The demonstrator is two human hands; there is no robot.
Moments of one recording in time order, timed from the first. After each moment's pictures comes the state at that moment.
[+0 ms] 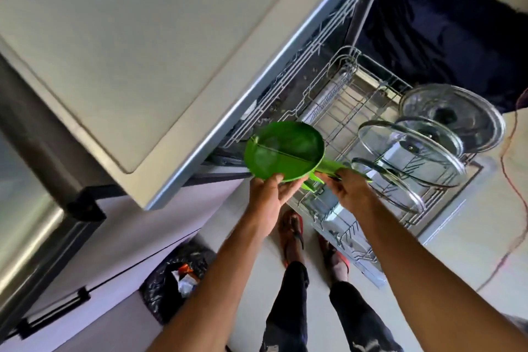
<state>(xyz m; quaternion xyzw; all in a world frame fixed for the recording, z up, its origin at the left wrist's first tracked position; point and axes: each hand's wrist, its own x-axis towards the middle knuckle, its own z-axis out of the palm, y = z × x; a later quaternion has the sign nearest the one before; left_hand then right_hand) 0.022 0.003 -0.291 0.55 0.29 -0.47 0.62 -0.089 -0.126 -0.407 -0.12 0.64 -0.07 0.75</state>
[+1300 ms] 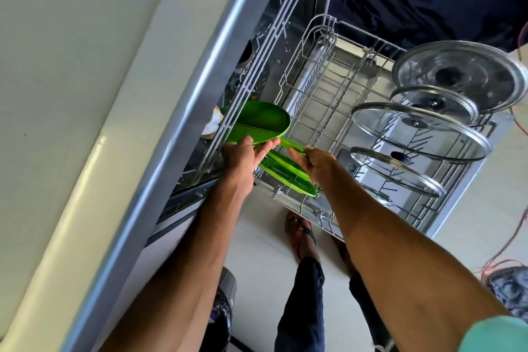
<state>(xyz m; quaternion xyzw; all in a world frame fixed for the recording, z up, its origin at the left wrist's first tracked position) 0.111 -0.087 -0.335 0.72 0.24 -0.43 0.49 -0.011 -0.144 -0.500 -0.01 0.68 -0.06 0.73</state>
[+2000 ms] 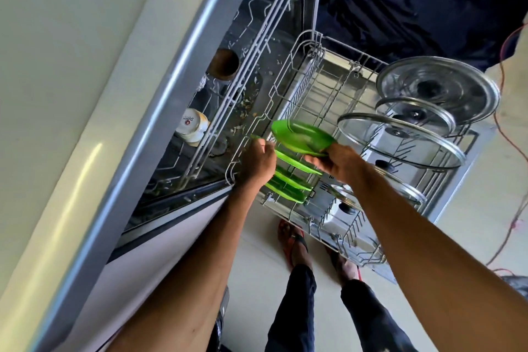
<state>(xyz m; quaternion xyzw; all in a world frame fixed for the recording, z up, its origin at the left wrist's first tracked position) 0.078 -0.101 -0.373 0.86 -0.13 -0.45 0.20 -0.070 -0.205 -0.444 -0.18 0.66 0.02 0.73</state>
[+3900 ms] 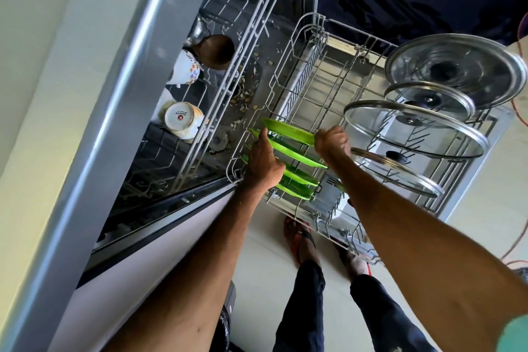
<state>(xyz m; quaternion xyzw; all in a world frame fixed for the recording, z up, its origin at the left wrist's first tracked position) 0.077 -0.084 -0.422 0.86 -0.31 -0.40 0.07 -0.040 -0.192 -0.516 -0.55 0.69 0.09 0.46</state>
